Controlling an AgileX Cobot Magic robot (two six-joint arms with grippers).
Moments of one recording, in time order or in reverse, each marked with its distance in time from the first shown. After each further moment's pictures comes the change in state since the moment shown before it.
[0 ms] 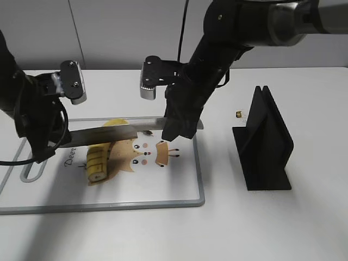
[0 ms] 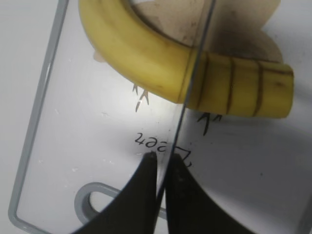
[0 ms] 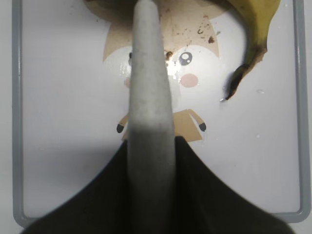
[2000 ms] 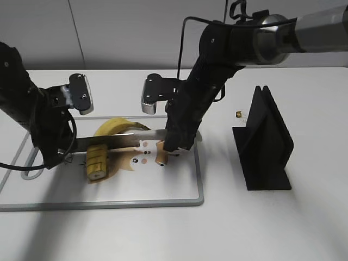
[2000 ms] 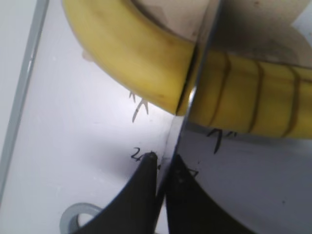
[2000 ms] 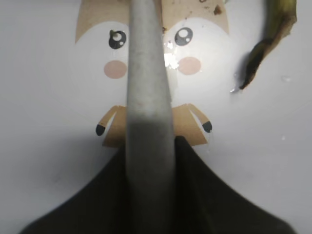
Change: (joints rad) left arm 0.001 0.102 0.003 -0.012 -0.109 0.009; right arm -0.006 0.097 -0.009 0.005 -0.049 -0.003
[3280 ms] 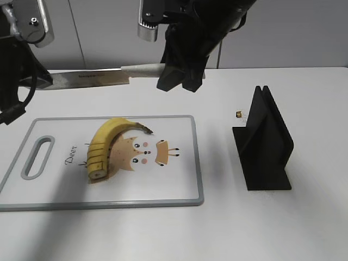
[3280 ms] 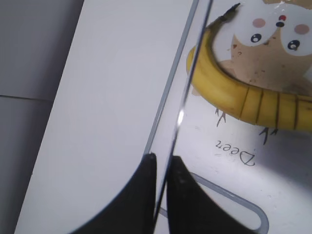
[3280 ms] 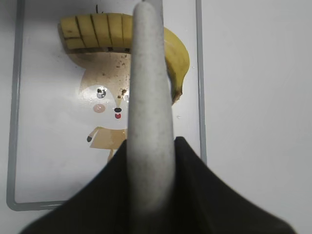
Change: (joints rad) left arm -0.003 -0.412 0.006 0.054 0.058 -0.004; right arm 0.007 -0.285 -0.047 -0.031 0.067 0.000
